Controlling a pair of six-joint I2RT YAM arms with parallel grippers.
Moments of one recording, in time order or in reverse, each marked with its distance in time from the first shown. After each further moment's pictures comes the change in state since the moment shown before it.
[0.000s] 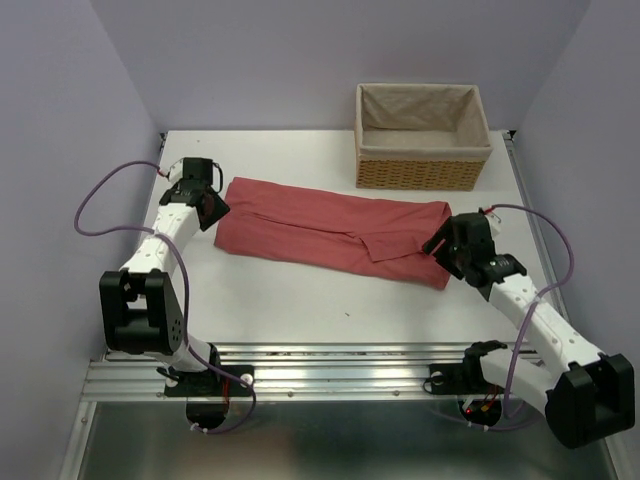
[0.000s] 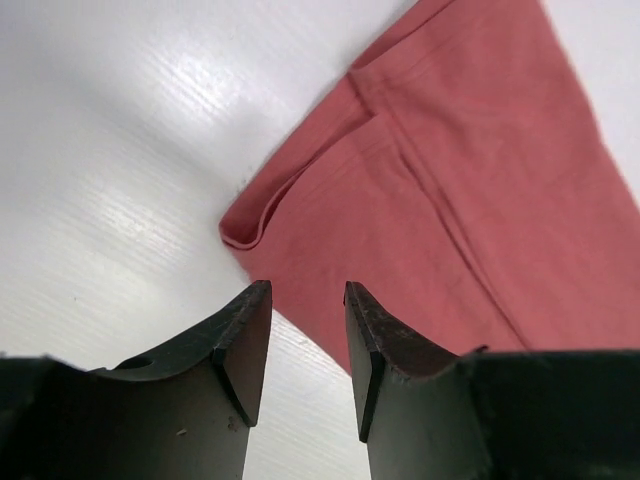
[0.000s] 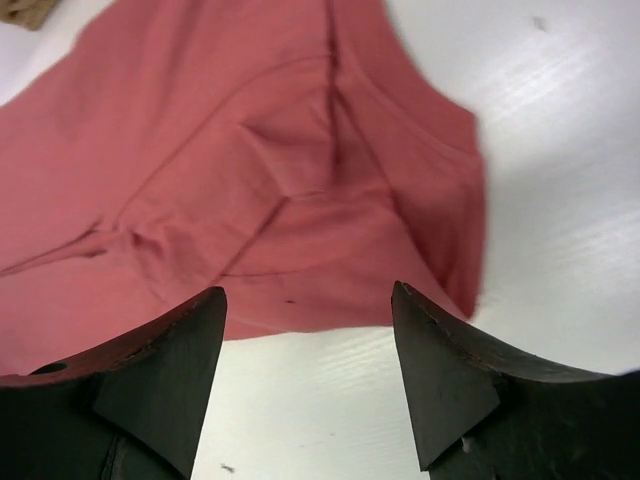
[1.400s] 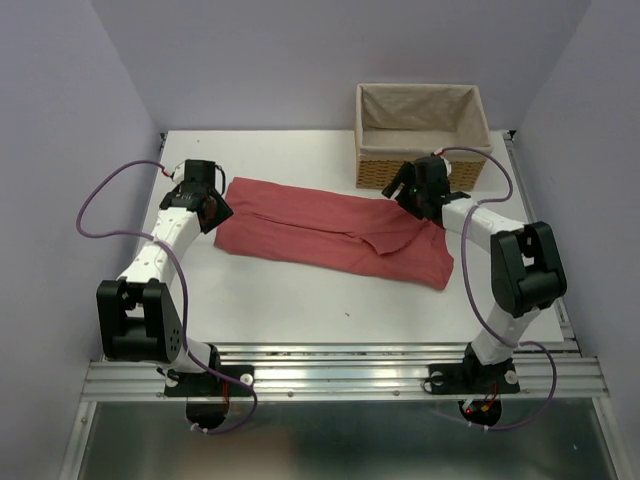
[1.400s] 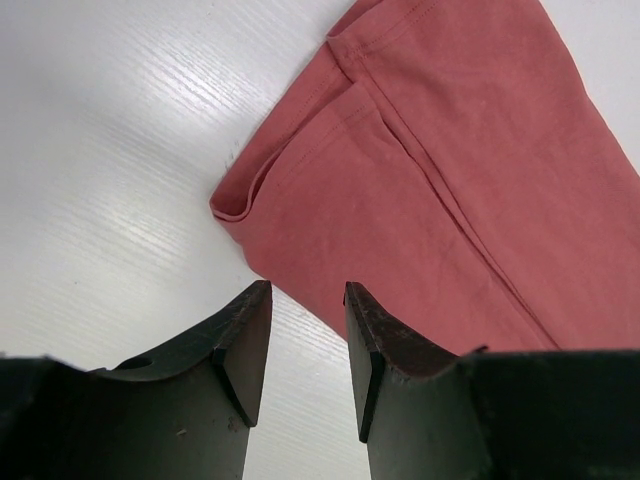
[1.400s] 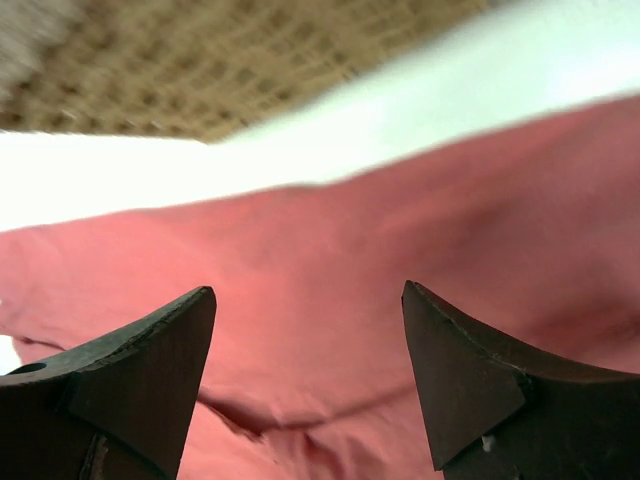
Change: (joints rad) left arm -0.027 -0.069 0.008 -0.027 0.023 0.039; right arm -0.001 0.792 0.476 0.416 -0.185 -0.095
